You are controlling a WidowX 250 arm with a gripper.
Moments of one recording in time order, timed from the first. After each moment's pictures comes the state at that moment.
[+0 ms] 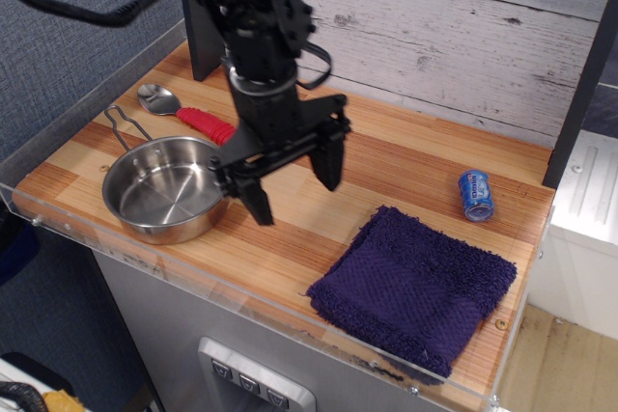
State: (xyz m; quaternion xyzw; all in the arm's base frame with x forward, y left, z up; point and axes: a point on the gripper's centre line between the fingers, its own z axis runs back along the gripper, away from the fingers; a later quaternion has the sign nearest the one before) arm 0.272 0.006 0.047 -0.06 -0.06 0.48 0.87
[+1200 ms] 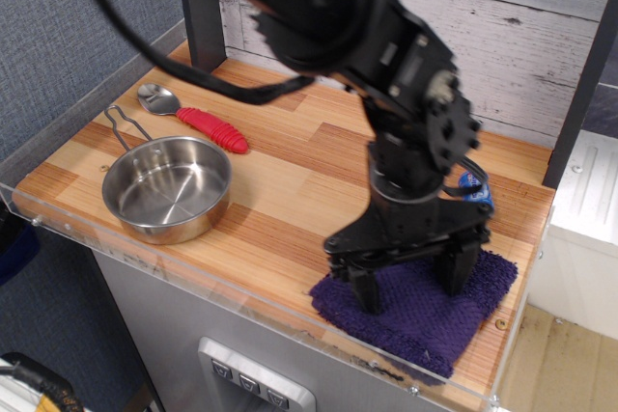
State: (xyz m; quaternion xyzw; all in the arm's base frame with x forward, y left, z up) arm 0.258 -0.095 0.020 -0.06 -0.06 0.33 0.94
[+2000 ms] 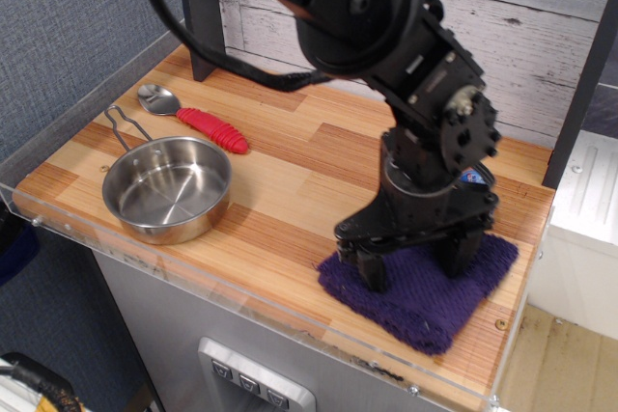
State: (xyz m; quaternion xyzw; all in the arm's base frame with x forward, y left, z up) arm 0.275 -0.062 0.010 0.00 -0.09 0.36 0.93
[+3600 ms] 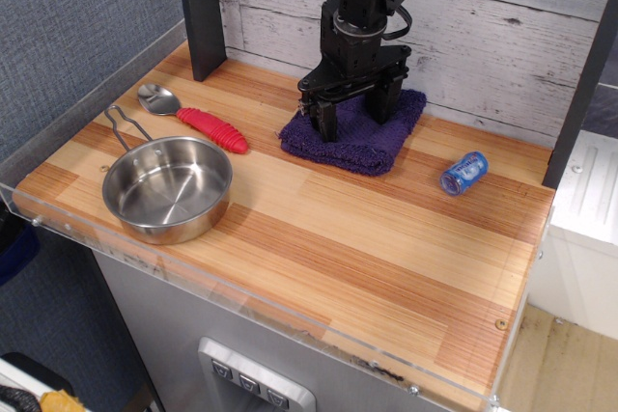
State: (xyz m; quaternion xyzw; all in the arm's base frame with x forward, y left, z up) arm 0.395 0.038 0.013 0.03 -0.09 0.49 0.87
